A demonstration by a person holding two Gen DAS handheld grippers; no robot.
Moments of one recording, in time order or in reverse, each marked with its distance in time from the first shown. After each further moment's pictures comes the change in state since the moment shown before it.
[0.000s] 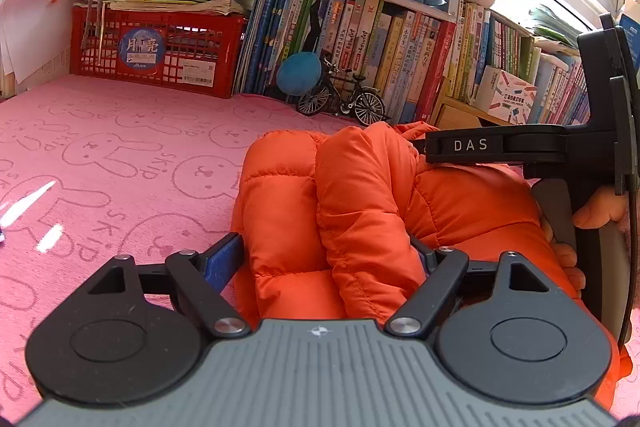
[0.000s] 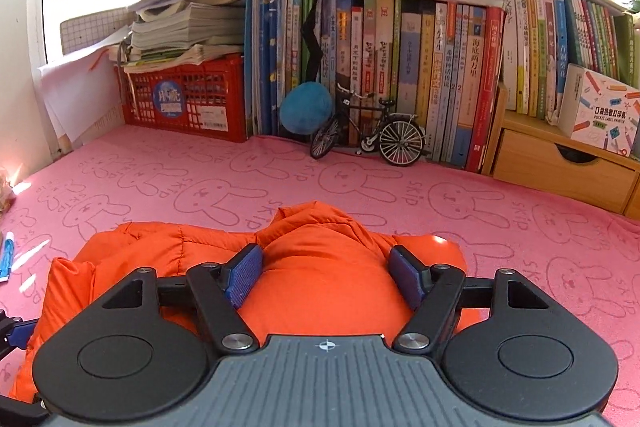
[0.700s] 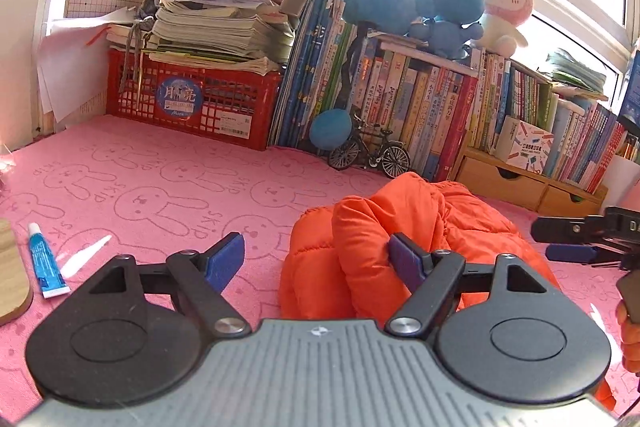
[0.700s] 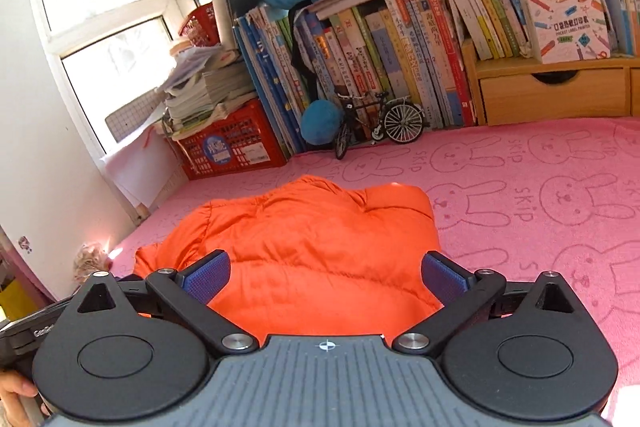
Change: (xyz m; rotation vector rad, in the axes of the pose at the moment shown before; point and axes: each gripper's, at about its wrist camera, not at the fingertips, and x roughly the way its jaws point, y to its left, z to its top) left arm -0.032 0.004 0.031 0.000 -0.099 0.112; right arm -0.080 -0.099 -0.039 0.337 -0.001 0.297
